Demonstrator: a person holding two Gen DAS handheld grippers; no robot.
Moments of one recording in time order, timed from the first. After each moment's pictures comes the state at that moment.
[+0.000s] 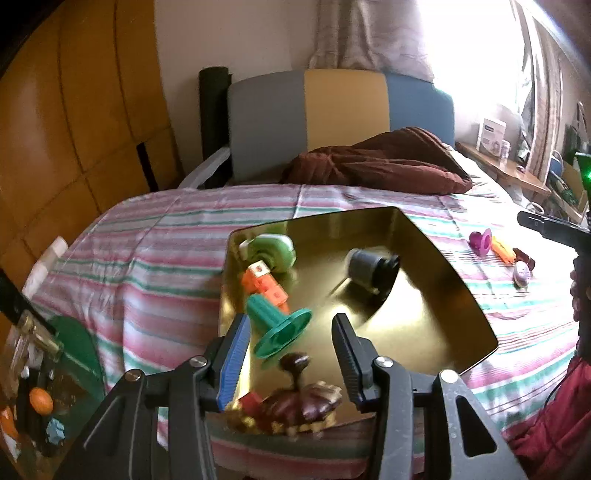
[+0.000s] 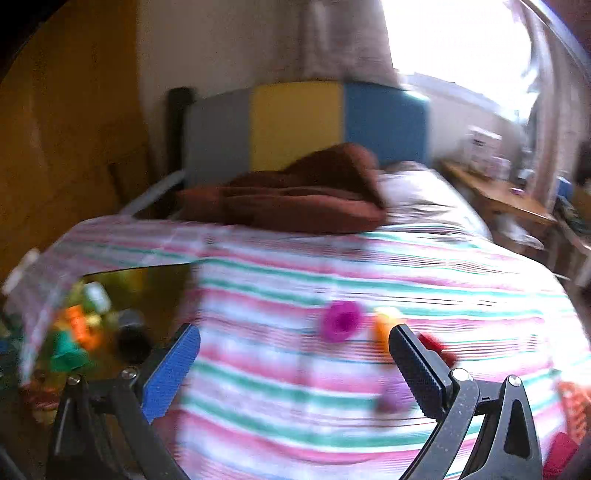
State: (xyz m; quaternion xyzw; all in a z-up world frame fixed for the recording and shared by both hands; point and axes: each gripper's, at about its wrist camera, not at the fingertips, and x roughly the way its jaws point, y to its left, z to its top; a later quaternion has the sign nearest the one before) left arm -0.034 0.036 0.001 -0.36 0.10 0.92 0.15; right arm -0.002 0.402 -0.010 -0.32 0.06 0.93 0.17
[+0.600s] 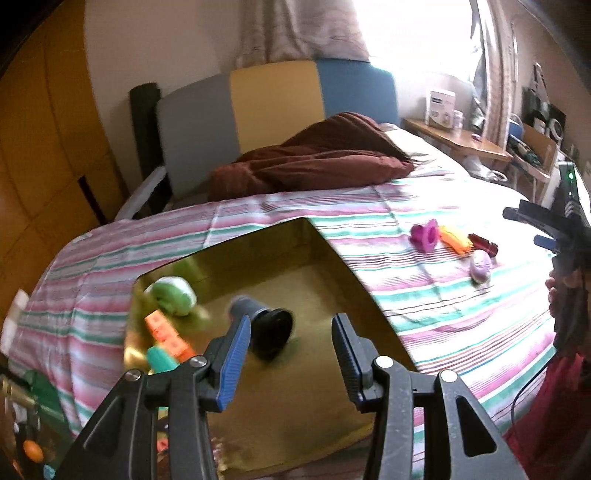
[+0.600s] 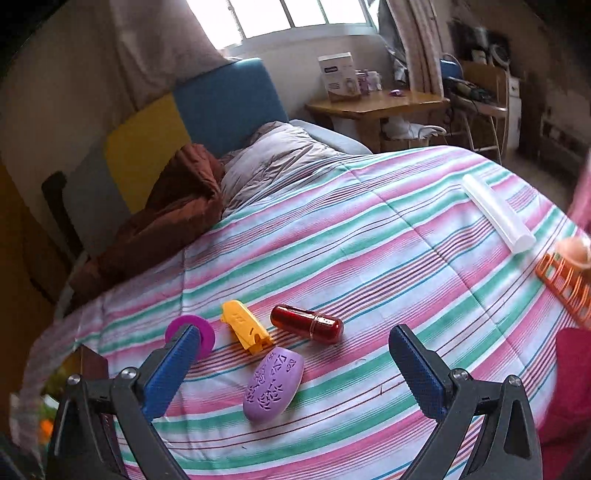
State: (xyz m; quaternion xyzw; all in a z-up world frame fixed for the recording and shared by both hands) left arm -0.040 0.154 0.003 -0.36 0.16 0.89 0.23; right arm 0.048 0.535 -0.048 -0.30 0.28 0.86 0.32
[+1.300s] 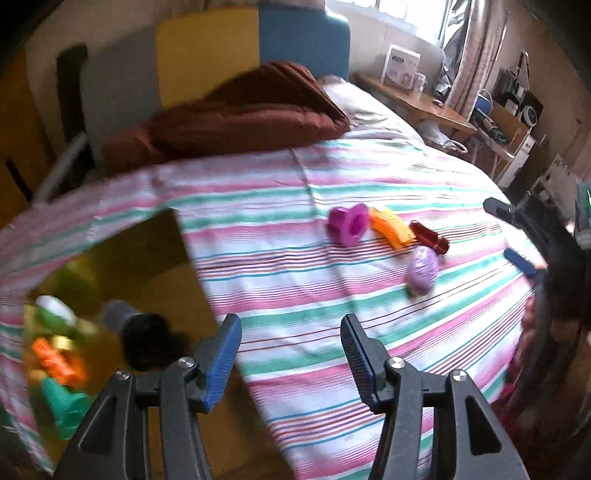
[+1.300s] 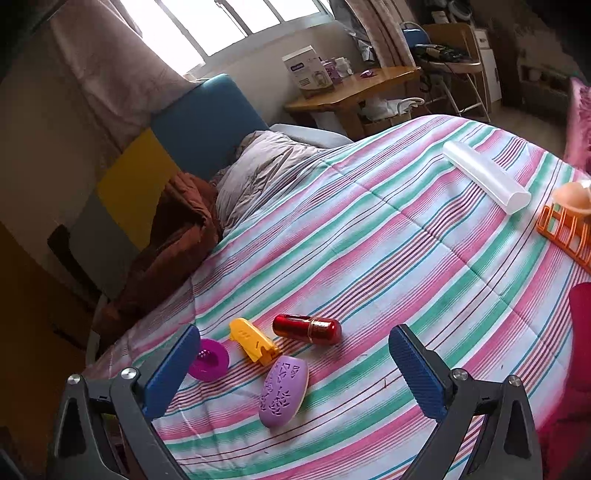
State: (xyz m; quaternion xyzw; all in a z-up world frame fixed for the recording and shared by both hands) left arm -0.079 0.277 -0.023 -0.48 0.13 0.81 0.32; right arm 0.071 0.556 -0.050 -0.25 0.38 0.84 0.31
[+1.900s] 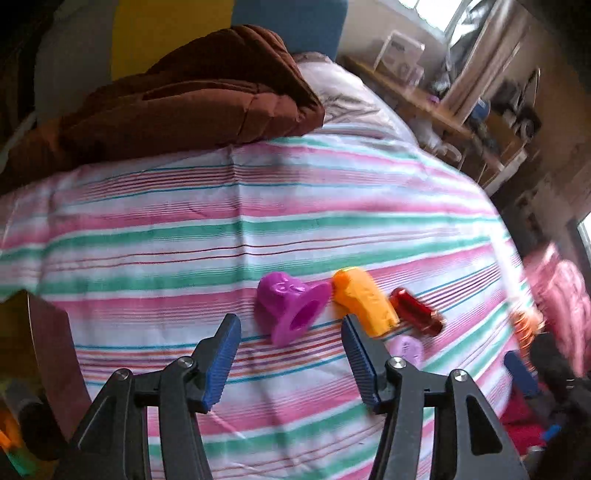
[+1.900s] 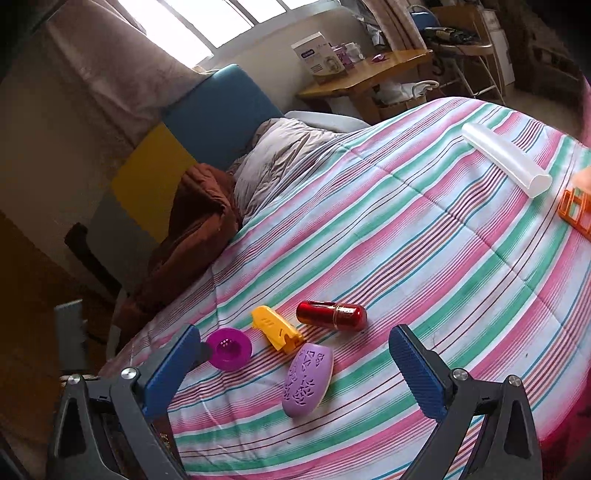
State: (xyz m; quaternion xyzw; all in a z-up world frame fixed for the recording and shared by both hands) left arm -0.153 0.398 -0.073 -0.53 0.10 0.77 0.35; right arm 0.064 0.553 -0.055 -0.26 0.40 0.84 0.27
